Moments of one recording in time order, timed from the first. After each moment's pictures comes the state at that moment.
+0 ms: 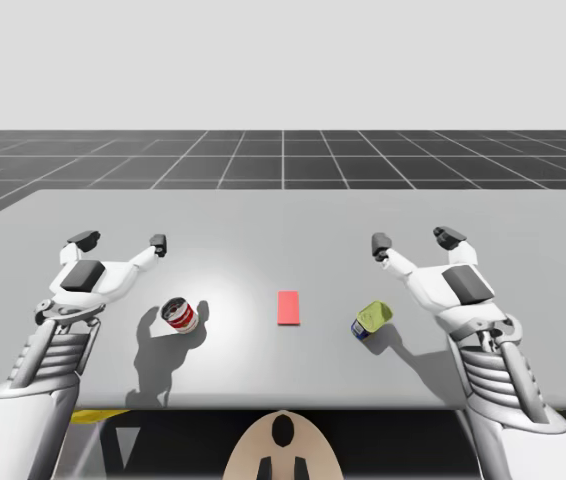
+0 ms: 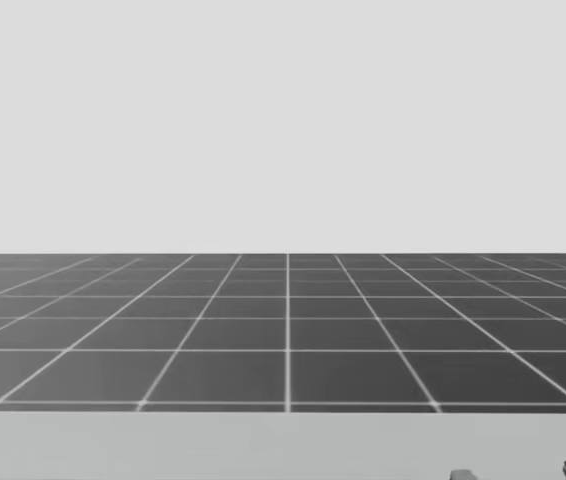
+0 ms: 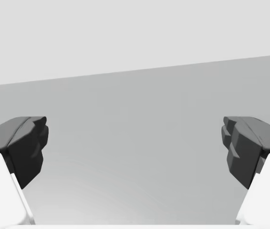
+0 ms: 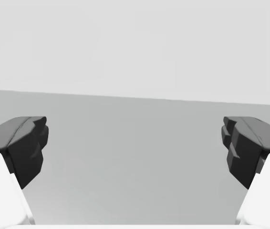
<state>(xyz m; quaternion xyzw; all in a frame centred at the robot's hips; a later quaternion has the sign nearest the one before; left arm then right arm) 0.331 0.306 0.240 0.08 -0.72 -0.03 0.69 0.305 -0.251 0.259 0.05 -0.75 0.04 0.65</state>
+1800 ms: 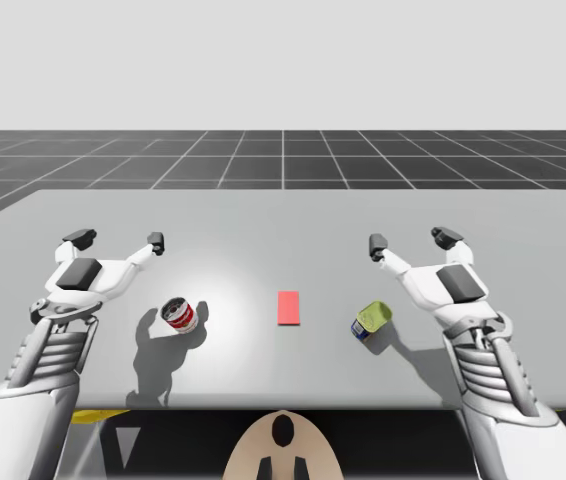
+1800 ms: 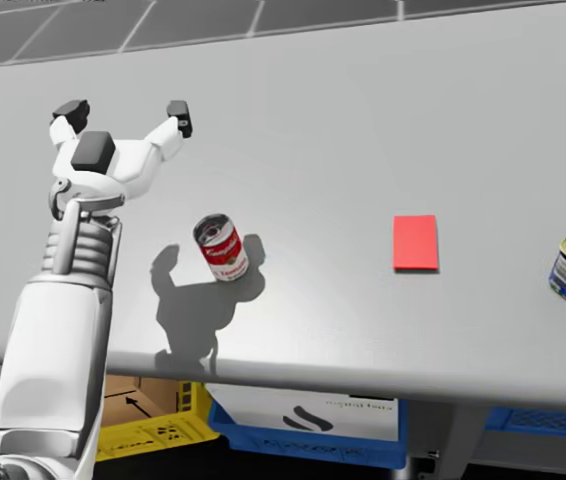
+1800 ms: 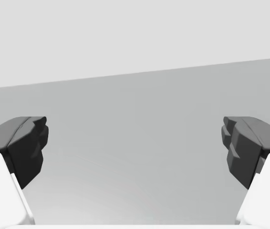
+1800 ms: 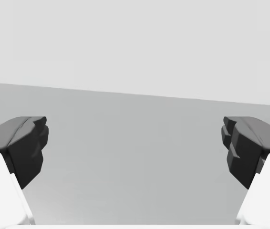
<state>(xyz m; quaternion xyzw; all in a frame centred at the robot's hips) 0.331 0.307 0.245 0.09 -0.72 -0.02 0.68 0.310 -0.248 0.254 0.03 -0.75 0.05 0.66</state>
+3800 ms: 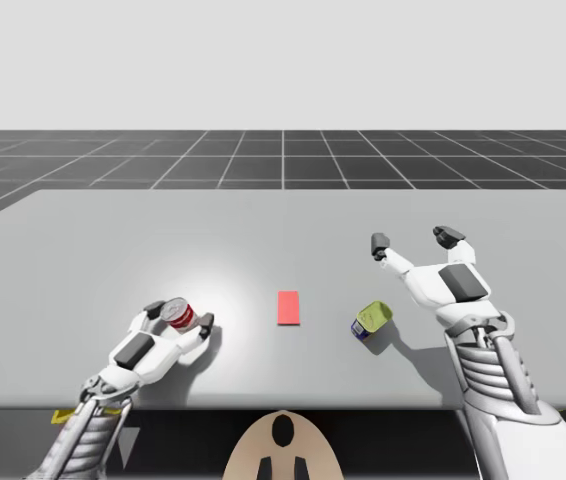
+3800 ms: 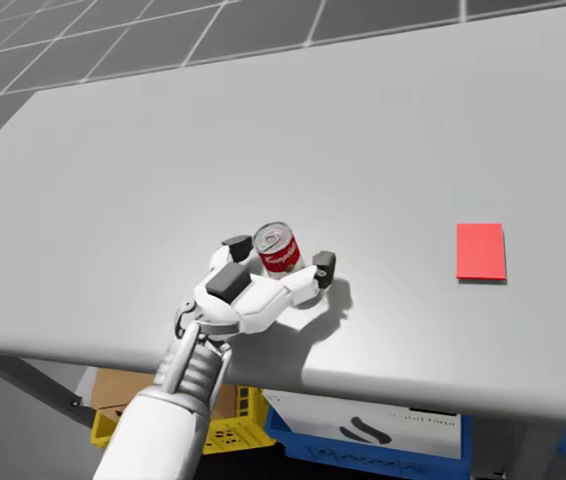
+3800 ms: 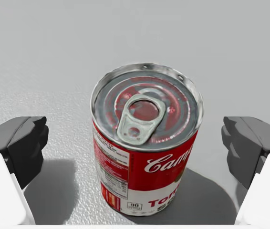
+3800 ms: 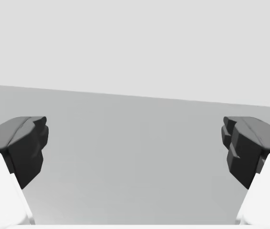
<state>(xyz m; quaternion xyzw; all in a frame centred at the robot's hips) 0.254 0.256 0.149 -0.09 -0.59 -0.09 0.80 0.311 -0.252 0.254 0.03 -0.75 0.05 0.65</state>
